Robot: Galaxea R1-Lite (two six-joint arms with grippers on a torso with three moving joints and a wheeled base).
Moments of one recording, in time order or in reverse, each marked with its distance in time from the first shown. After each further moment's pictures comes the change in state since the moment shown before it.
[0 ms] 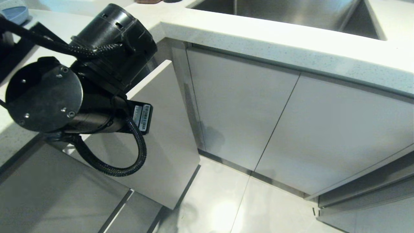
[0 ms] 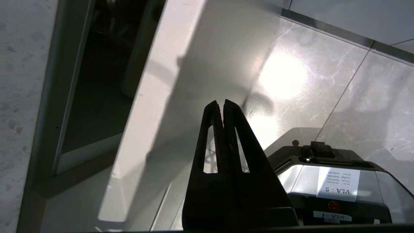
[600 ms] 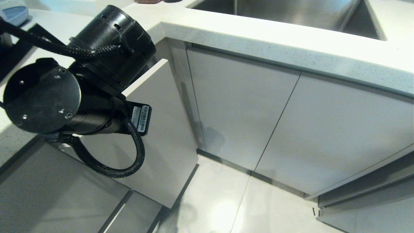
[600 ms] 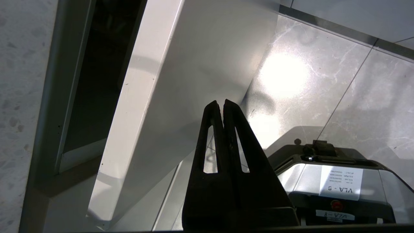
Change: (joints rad) left arm 0.001 -0.005 0.009 0.002 0.001 0.003; right arm 0.000 0.000 0.000 0.000 0.000 0.000
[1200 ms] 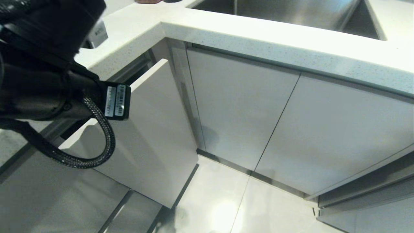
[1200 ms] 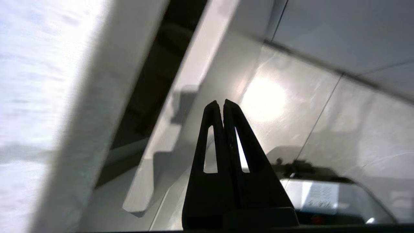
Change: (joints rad) left arm -0.008 -0.104 -0.019 -0.056 -0.003 0.053; right arm 0.000 0.000 0.000 0.000 0.000 0.000
